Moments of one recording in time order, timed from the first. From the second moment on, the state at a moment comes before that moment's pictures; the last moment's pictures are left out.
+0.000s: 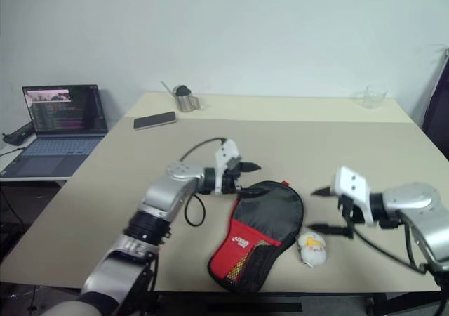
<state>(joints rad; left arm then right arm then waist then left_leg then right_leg) -0.84 0.39 -0.19 0.26 -0.20 0.44 -1.11 -0.41 -0.90 -0.06 -0.25 0.41 0.61 1.08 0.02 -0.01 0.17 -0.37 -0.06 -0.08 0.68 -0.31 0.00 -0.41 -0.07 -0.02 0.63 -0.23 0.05</state>
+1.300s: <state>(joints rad) -0.60 0.72 -0.11 -0.09 -0.36 0.54 -1.19 -0.68 -0.52 0.20 0.08 0.24 0.93 0.59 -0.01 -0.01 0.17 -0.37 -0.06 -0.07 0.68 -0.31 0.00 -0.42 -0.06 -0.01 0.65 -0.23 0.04</state>
